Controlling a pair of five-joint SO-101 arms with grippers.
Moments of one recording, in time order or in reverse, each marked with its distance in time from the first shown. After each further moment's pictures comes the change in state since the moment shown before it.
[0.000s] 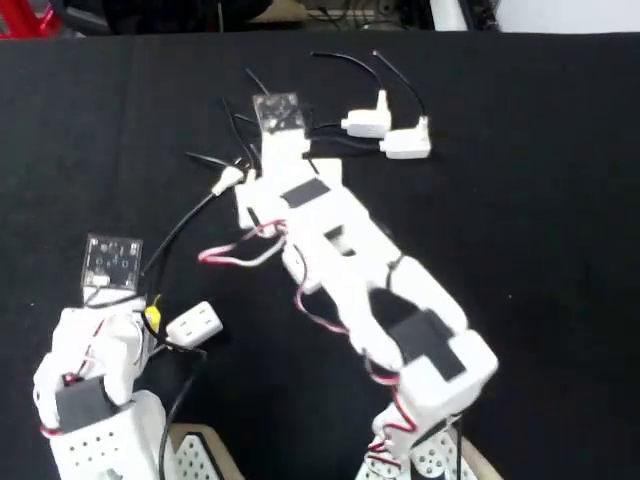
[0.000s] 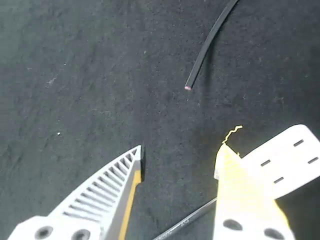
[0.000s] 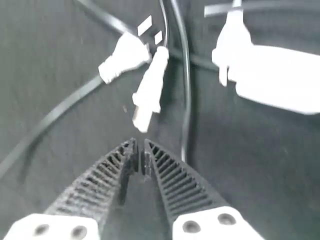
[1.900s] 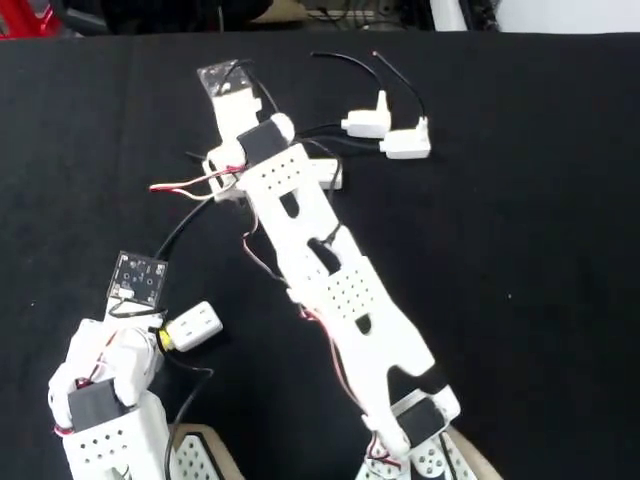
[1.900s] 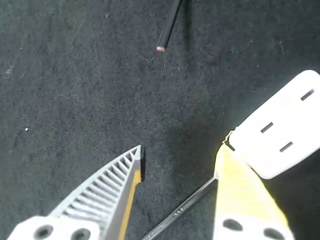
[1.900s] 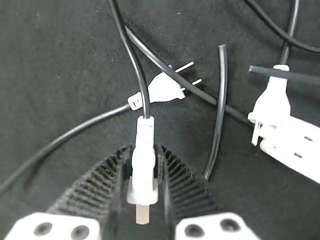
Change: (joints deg) left arm -0.1 -7.6 11.2 2.3 -8.4; right arm -2.1 57.9 -104.4 57.6 12.0
